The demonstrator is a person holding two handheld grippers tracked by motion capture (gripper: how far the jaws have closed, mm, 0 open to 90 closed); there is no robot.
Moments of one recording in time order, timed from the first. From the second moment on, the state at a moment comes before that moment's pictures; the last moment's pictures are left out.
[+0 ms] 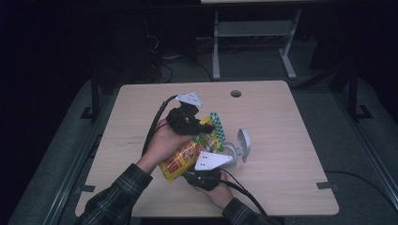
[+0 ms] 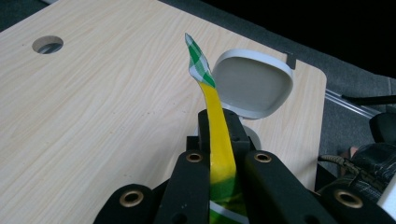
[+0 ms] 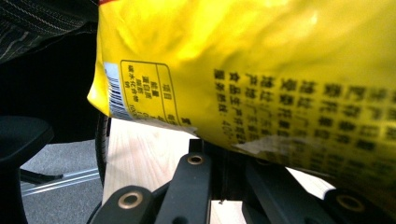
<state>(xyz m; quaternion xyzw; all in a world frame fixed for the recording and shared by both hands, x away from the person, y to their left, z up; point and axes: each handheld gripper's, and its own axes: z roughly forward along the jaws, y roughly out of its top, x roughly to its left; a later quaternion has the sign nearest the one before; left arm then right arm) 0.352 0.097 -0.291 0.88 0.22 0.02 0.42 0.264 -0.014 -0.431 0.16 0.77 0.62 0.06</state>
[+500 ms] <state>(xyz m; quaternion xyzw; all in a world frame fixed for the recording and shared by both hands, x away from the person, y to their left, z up) 0.357 0.088 -0.293 0.89 0.23 0.01 0.39 0.263 -0.016 -0.431 0.16 0.76 0.62 0.06</state>
